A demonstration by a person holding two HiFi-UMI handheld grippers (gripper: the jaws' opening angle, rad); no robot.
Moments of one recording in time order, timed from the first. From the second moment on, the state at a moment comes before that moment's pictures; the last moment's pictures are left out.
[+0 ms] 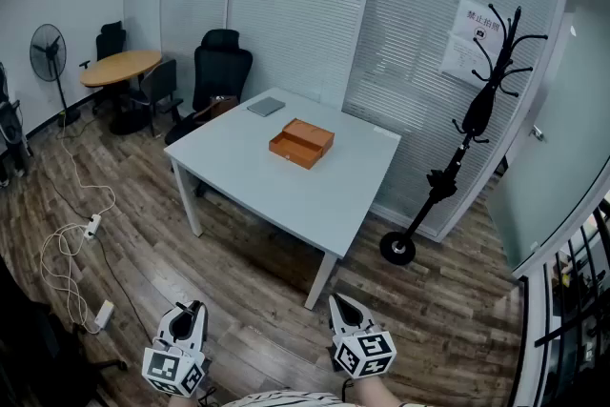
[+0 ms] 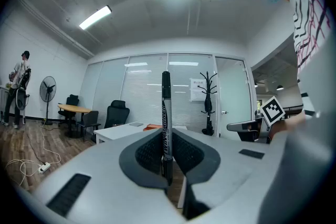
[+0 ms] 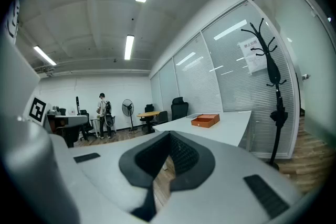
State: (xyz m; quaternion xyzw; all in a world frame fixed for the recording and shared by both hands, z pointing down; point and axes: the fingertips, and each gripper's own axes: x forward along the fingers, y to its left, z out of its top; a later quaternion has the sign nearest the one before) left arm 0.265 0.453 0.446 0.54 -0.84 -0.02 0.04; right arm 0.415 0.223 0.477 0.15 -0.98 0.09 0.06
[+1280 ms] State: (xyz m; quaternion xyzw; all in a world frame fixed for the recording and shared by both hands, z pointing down) left arm 0.039 0.368 0.462 0.59 -0.81 -0.01 0.06; right arm 0.200 0.151 0.501 0.17 -0.97 0.13 0.06
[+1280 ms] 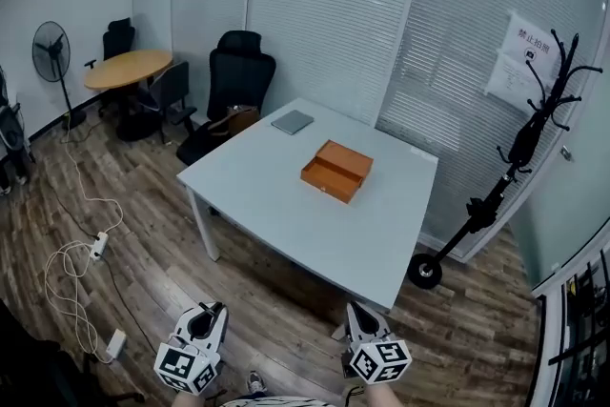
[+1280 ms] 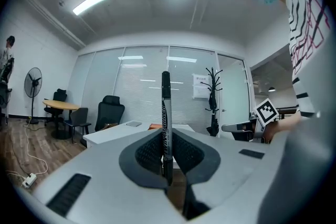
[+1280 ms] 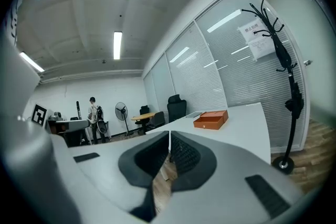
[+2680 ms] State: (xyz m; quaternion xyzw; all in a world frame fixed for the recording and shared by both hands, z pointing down) left arm -0.162 0.045 0.468 0.68 -0.73 0.00 0.06; right arm 0.023 -0.107 0.511 0.26 -0.95 0.14 0.06
